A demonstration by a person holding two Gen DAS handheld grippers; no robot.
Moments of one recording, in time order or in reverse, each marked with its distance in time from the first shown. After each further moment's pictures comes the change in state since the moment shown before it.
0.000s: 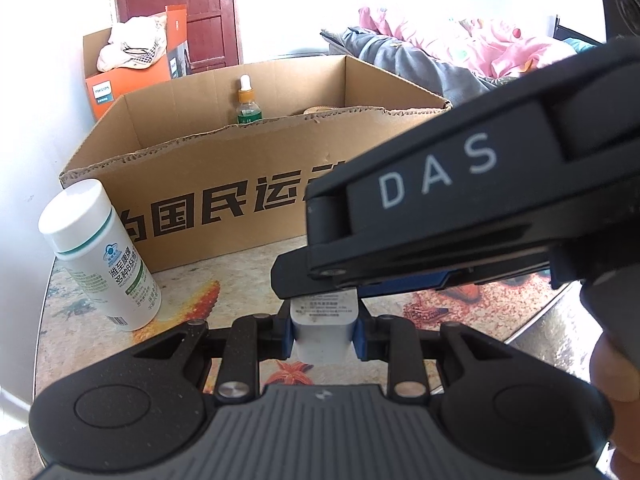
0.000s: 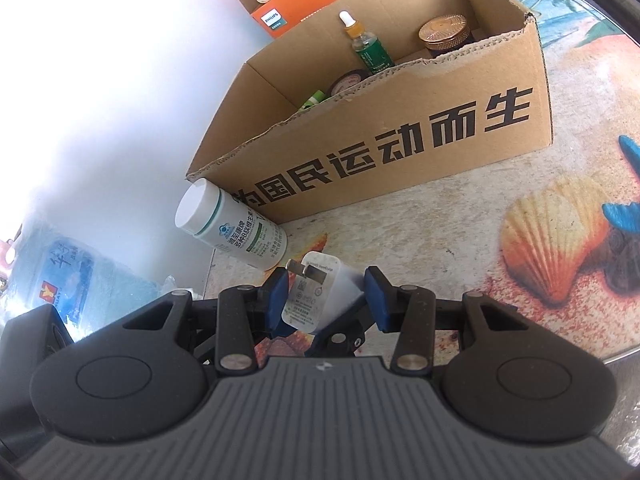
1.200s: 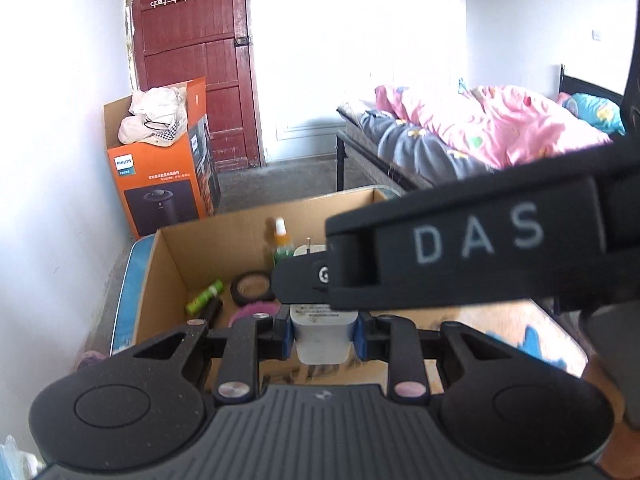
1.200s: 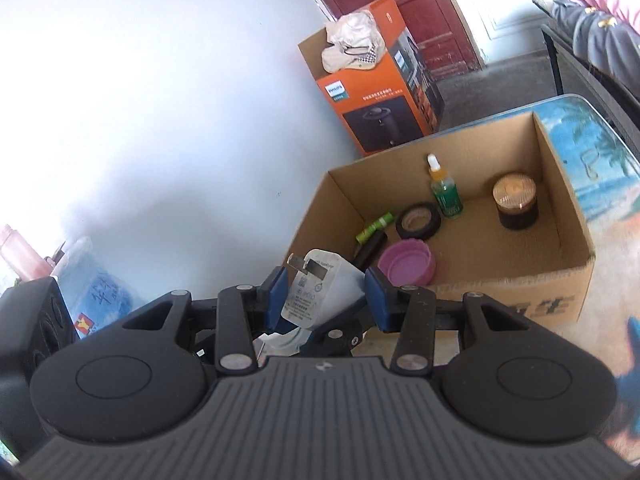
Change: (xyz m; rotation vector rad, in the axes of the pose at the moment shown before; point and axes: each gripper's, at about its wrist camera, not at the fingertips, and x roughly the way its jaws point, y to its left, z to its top) left arm -0.049 0.030 0.113 -0.002 -0.191 0.043; right arm -0.050 0.068 0.090 -0.212 -0.204 0.086
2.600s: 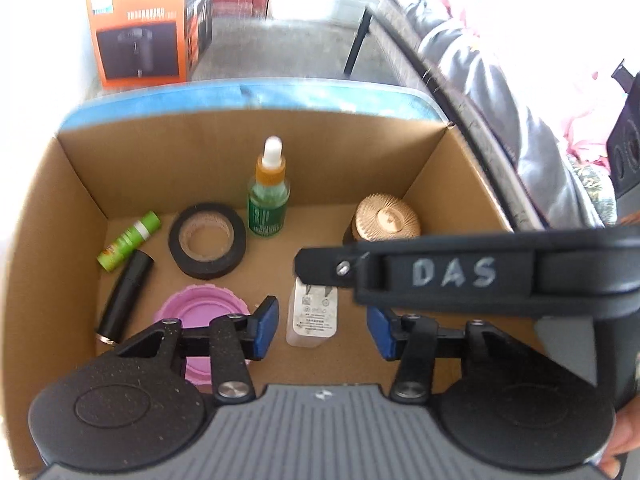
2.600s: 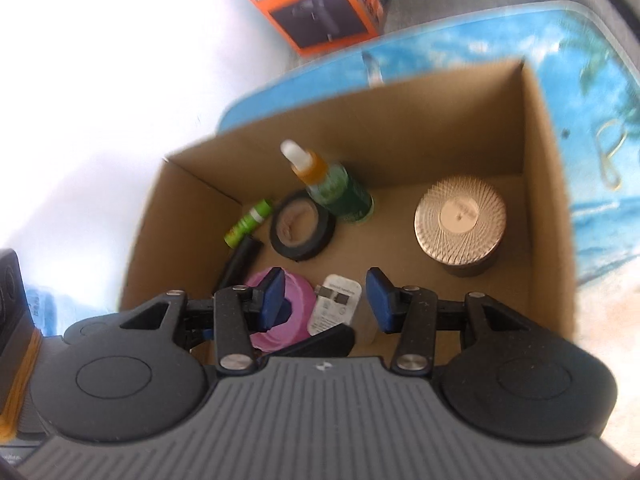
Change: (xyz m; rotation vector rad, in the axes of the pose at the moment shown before) left arm 0.174 0.037 0.042 -0.234 0.429 -0.100; right arm 0.154 -0.118 0.081 0.119 0.339 -0.109
